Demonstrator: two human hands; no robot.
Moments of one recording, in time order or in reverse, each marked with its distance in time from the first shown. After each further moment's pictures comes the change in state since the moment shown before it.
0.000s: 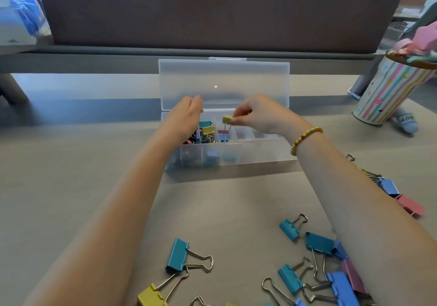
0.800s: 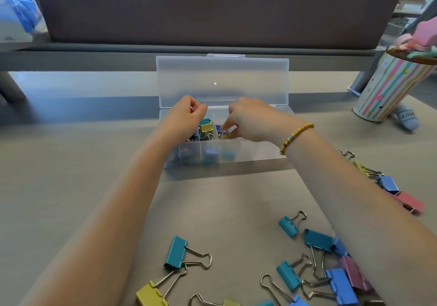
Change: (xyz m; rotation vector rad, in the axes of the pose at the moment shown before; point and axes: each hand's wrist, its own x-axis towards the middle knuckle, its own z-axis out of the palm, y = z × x) left_hand 0.001 -0.003 0.005 -0.091 -0.006 -0.045; right_hand 0.008 -0.002 0.015 -0.696 -0.057 -0.257
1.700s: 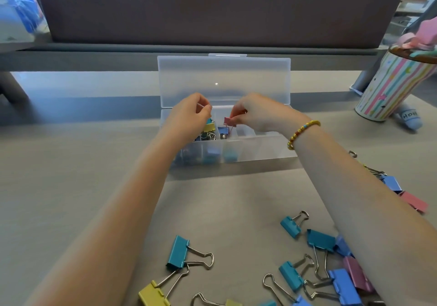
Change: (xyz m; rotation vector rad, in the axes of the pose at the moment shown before) left_hand 0.004 -0.002 0.006 -0.017 0.074 0.105; right_hand 0.001 0.004 -0.005 0.530 -0.002 0.241
